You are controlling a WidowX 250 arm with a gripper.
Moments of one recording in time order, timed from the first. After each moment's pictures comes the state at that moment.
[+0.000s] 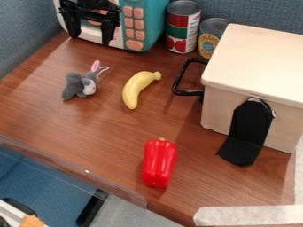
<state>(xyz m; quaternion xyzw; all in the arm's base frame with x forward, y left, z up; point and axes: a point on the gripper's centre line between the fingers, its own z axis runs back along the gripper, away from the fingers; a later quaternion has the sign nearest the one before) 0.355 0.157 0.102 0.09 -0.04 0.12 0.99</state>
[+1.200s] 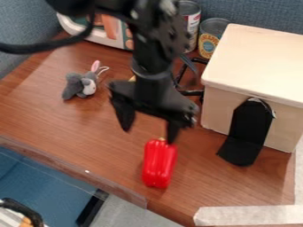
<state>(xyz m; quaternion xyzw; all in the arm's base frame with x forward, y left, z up) 0.230 -0.038 0.080 0.04 -0.08 0.05 0.99</state>
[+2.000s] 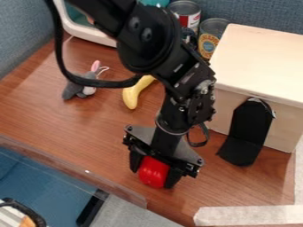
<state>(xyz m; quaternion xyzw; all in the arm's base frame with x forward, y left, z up) 0.219 -0.045 0.017 0.10 -0.01 0.04 0.99</state>
